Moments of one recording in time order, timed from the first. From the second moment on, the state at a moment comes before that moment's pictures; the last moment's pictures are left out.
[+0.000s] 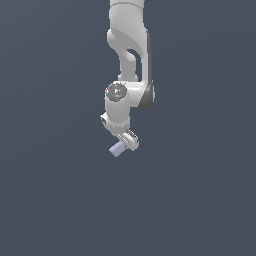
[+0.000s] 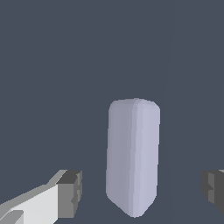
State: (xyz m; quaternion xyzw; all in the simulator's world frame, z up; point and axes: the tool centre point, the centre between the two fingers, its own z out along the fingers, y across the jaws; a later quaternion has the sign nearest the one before) arm -0.042 -0.036 0.074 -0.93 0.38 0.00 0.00
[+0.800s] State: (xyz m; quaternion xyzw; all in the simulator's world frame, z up) arm -0.045 -0.040 0.046 -0.92 0.40 0.00 0.00
